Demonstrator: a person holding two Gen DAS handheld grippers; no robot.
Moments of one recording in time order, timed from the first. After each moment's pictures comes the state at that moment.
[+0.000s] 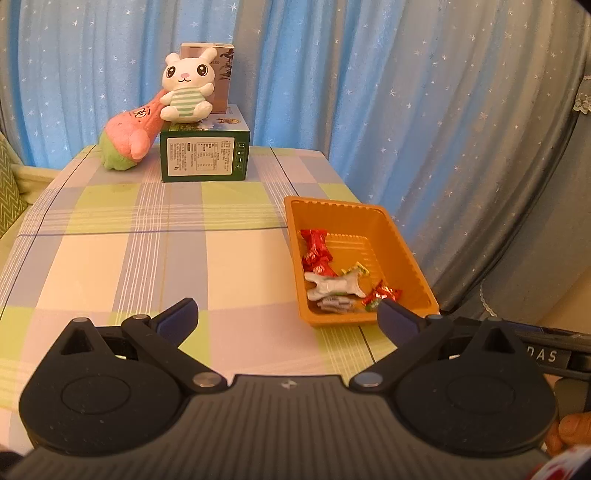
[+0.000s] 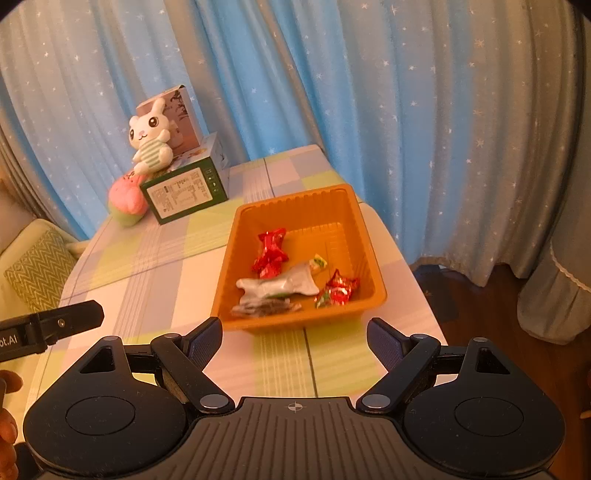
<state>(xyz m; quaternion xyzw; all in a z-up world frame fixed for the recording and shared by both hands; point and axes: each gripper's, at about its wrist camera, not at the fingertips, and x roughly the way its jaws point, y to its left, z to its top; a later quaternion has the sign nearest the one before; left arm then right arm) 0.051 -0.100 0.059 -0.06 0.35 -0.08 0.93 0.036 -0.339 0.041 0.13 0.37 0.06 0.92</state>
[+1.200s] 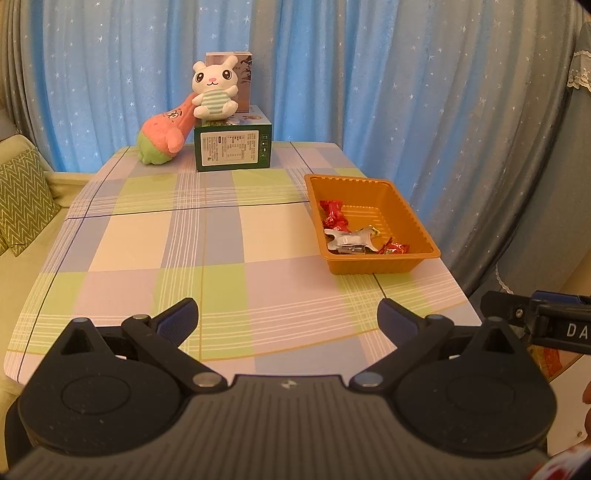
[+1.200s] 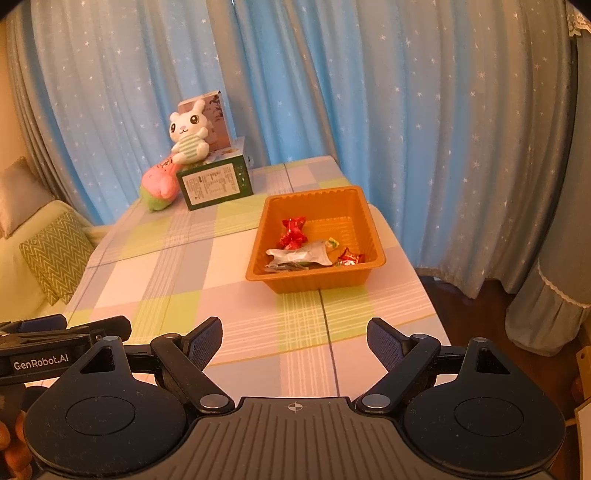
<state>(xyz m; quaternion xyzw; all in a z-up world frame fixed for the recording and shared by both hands) -0.053 -0.091 0.057 -0.03 0.34 -0.05 0.94 -0.067 -0.306 0.062 0.10 0.35 0.07 0.93</state>
